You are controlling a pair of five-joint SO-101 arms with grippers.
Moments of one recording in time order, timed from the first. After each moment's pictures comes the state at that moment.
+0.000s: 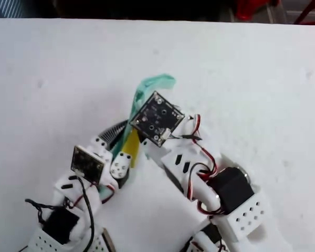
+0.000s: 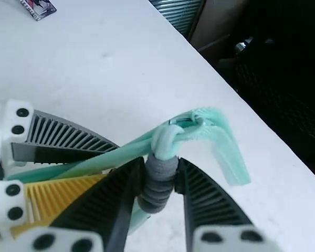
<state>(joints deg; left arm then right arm) 26.1 -104.5 85.0 34.9 1.1 -38.9 -53.8 28.3 62.3 24.7</state>
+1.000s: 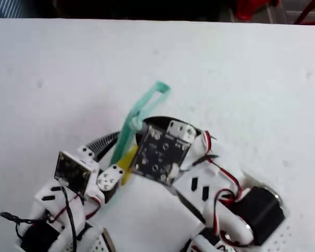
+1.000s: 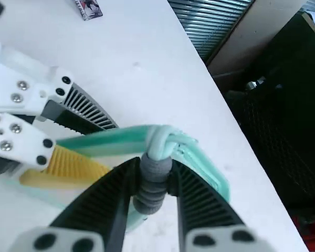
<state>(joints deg) 26.3 -104.6 69.2 58.0 1.0 -46.2 -53.8 8.7 81.7 35.5</state>
